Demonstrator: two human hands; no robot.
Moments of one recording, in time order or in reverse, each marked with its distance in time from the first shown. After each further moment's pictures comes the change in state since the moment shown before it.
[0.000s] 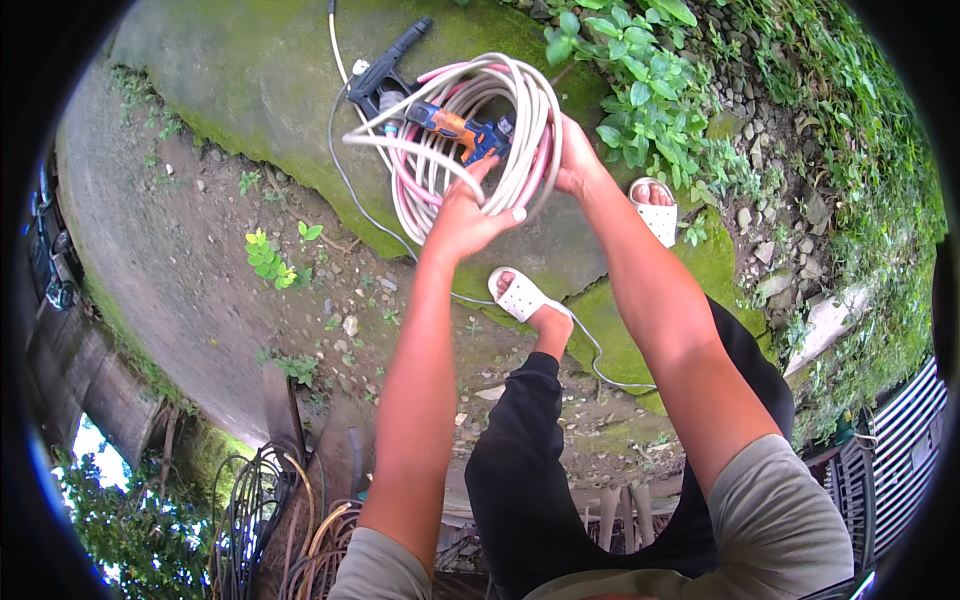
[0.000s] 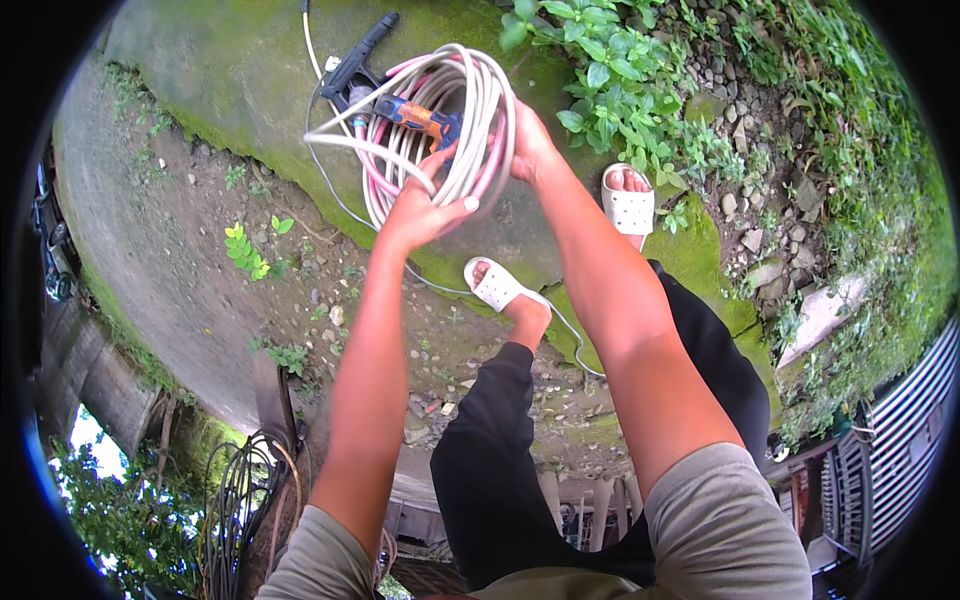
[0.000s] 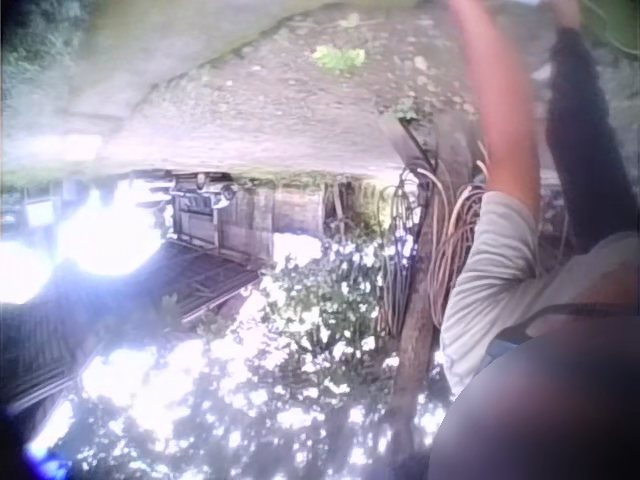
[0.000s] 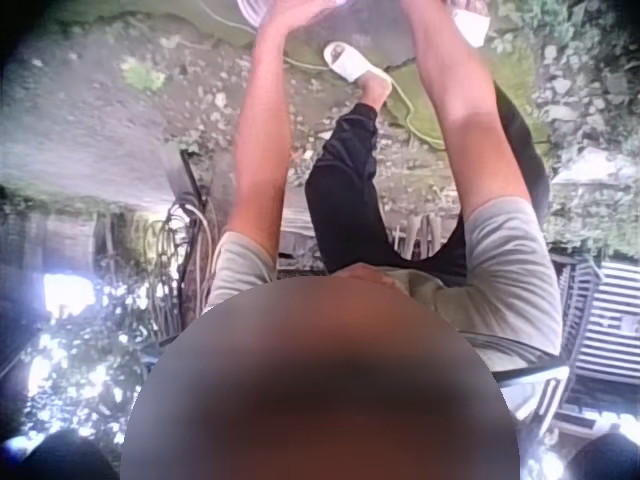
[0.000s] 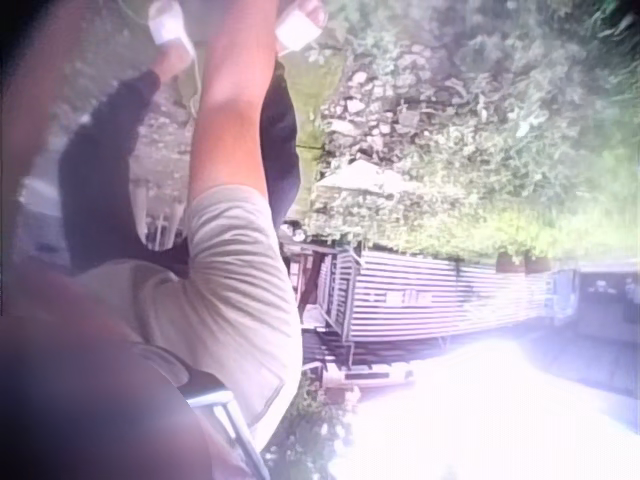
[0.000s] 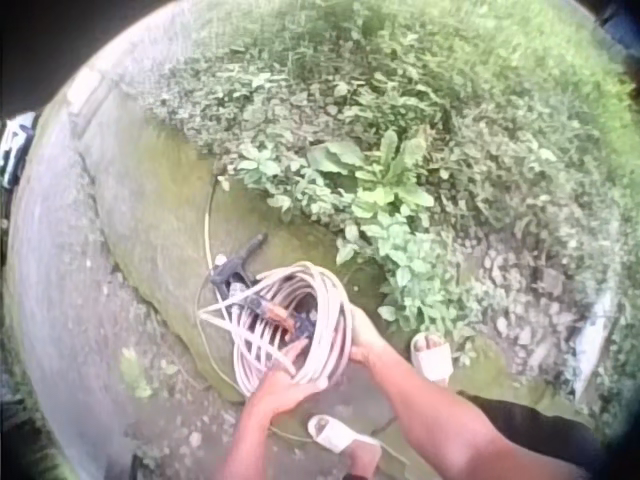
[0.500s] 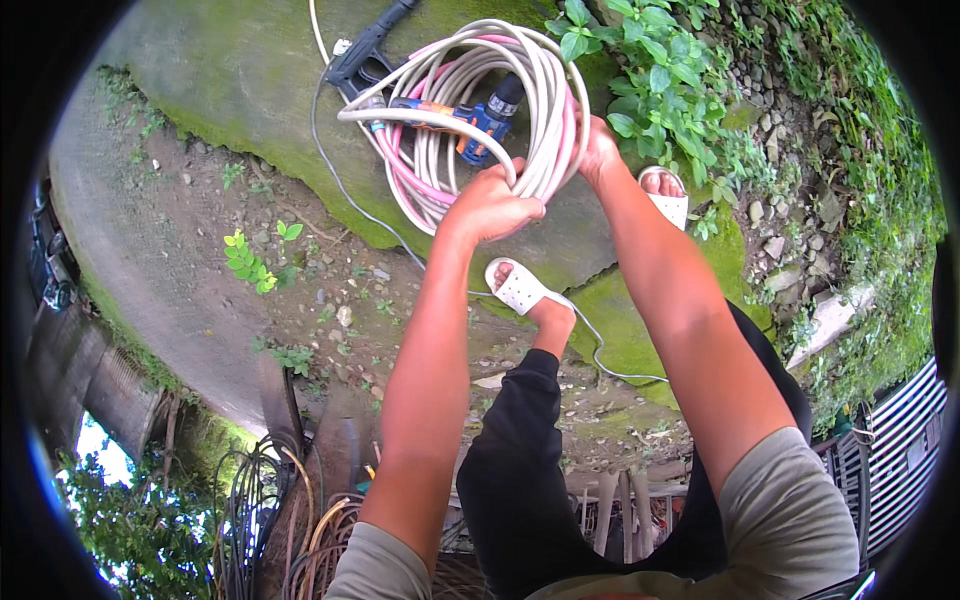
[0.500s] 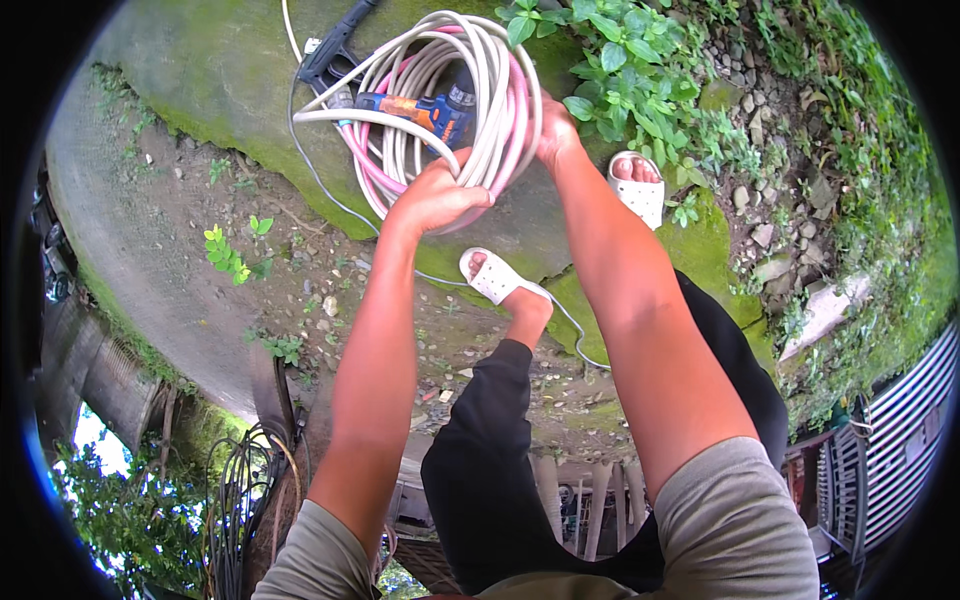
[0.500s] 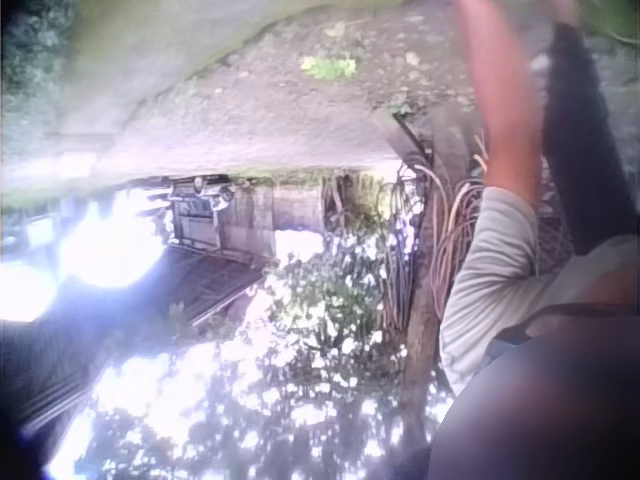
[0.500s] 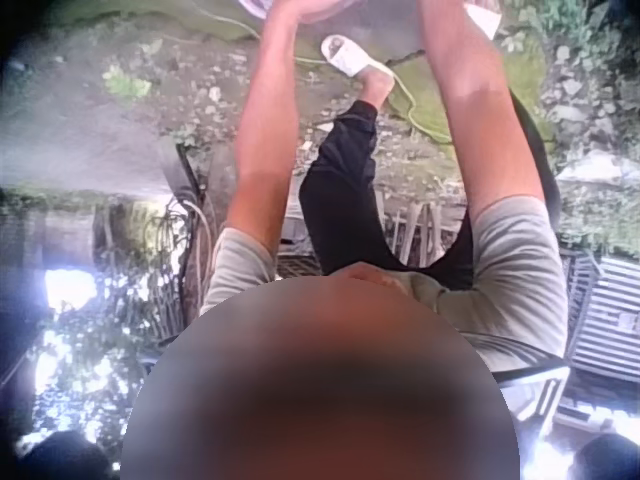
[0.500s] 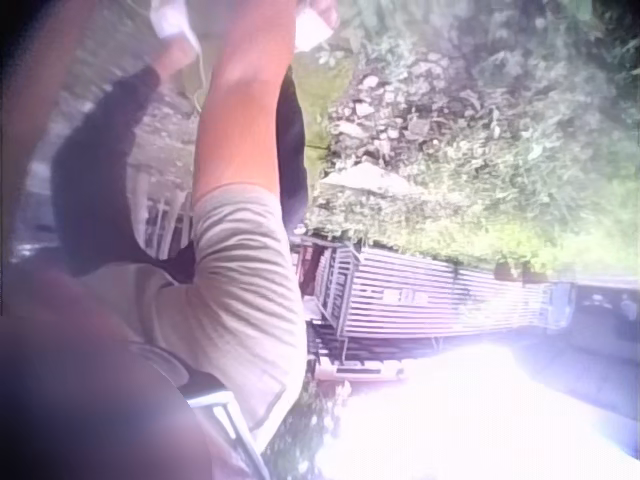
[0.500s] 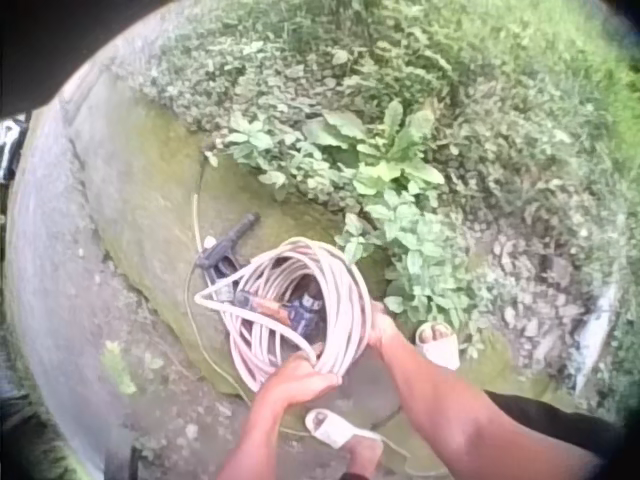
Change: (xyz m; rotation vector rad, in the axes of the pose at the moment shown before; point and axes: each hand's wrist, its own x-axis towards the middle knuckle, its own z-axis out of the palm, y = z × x) left_hand 0.030 0.008 0.023 -0.228 -0.396 -0.272; right_hand 0.041 0.005 -0.077 0.112 0.095 -0.061
